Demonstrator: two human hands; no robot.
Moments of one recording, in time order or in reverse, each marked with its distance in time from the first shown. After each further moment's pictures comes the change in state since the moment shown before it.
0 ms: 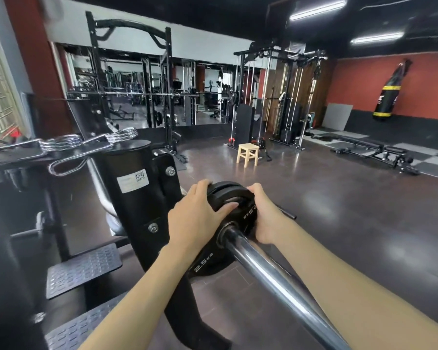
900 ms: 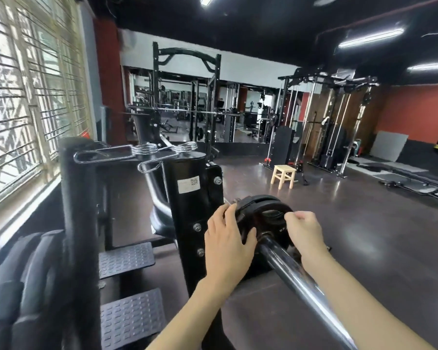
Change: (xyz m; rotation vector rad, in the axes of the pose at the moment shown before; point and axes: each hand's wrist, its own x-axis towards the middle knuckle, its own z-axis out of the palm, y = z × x) left_hand -0.068 0.007 -0.040 -0.165 0.005 -0.142; right_hand -0.064 0.016 0.010 -0.468 0.391 -0.499
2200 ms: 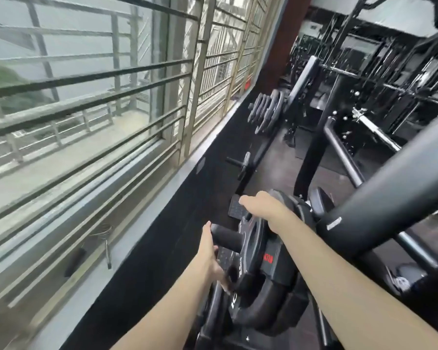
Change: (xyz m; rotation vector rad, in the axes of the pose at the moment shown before) left_hand -0.096 -0.433 -0.293 -1.337 0.316 -1.794; right_hand -0.303 -0.143 0.506 -0.707 -1.051 -0.218
